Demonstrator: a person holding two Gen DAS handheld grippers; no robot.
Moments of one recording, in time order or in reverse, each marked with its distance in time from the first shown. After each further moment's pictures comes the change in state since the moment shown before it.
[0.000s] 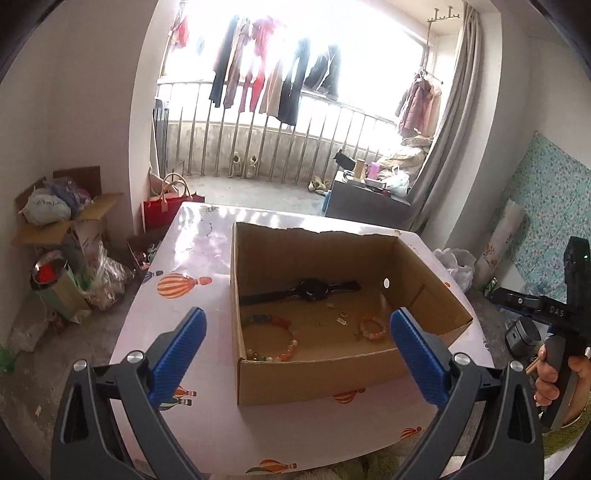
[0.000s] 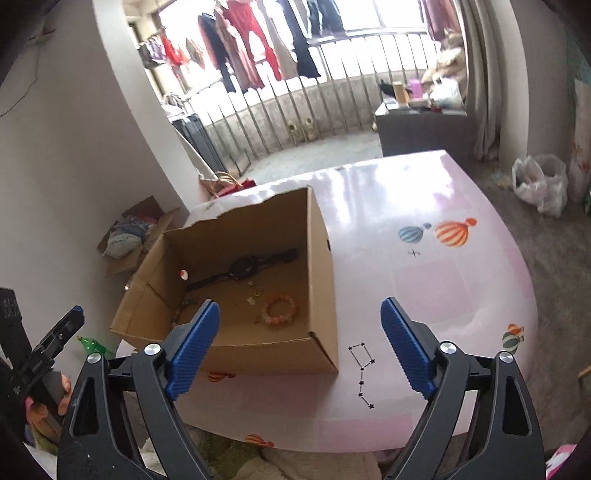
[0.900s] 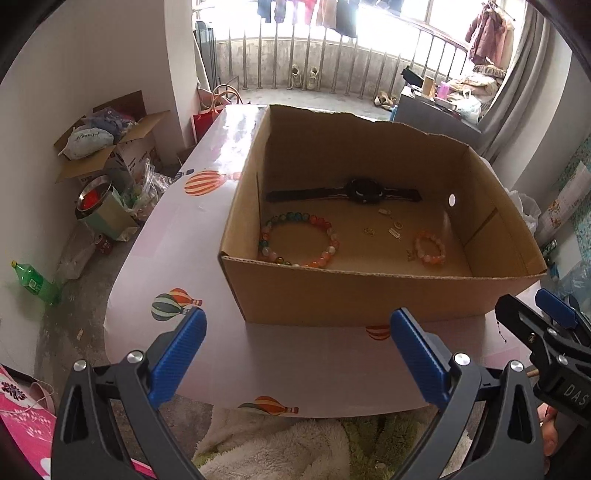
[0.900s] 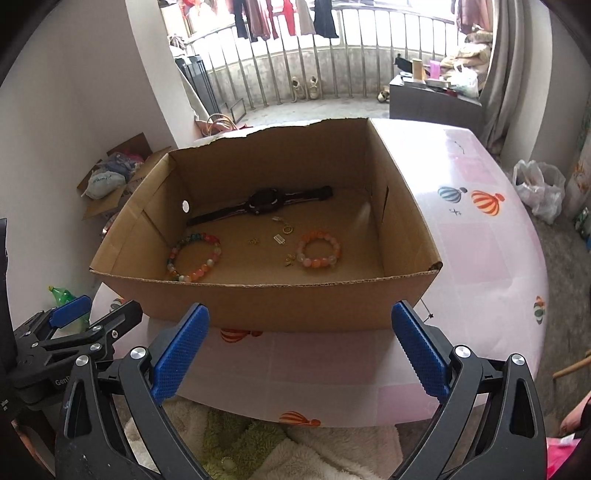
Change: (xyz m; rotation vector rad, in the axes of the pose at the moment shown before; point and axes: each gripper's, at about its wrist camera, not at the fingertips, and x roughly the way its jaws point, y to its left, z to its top) left arm 0.067 -0.020 -0.037 -0.069 0.385 0.271; right arm 0.043 0.067 -0.037 -0.103 0.194 -0.125
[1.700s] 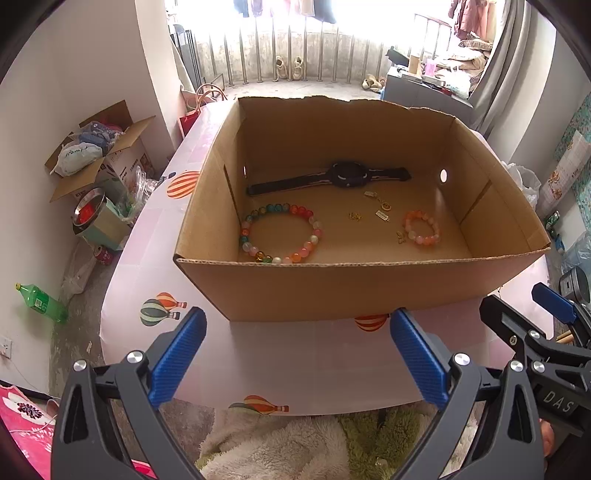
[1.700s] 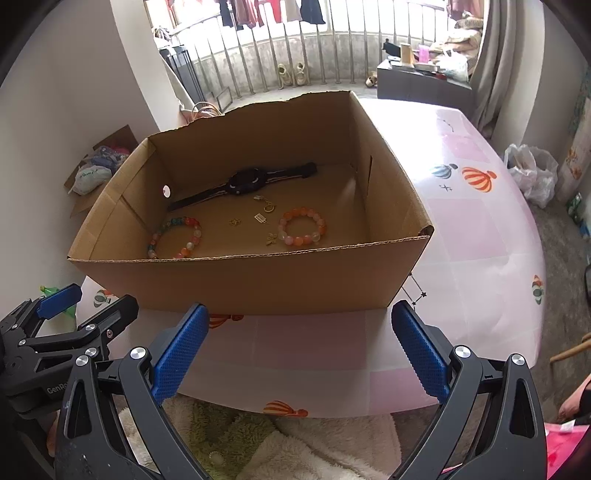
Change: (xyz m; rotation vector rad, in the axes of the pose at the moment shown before) left arm 0.009 -0.023 0.001 0.087 0.039 0.019; right arm 0.006 -0.009 -0.011 0.024 0.047 -0.042
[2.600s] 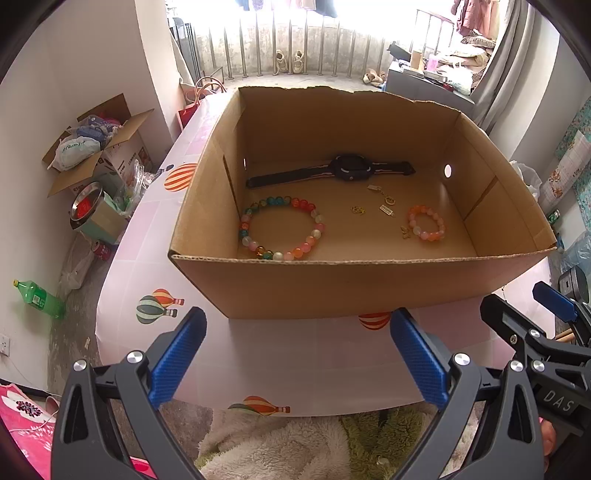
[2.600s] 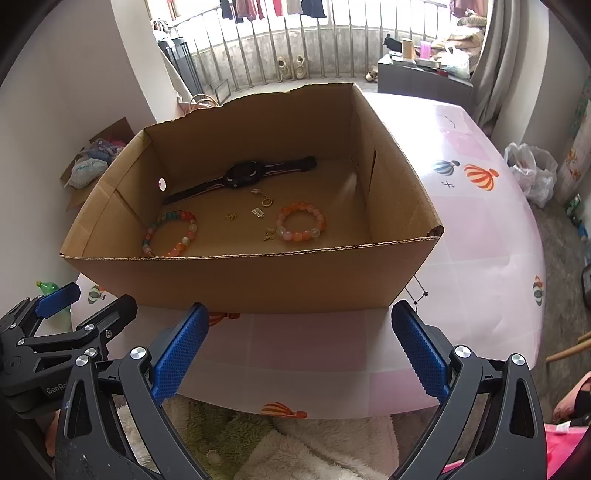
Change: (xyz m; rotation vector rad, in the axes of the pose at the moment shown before) left arm 0.008 0.003 0.001 -0.005 0.025 -0.009; right arm 0.007 0.002 0.004 -0.005 0.031 -0.013
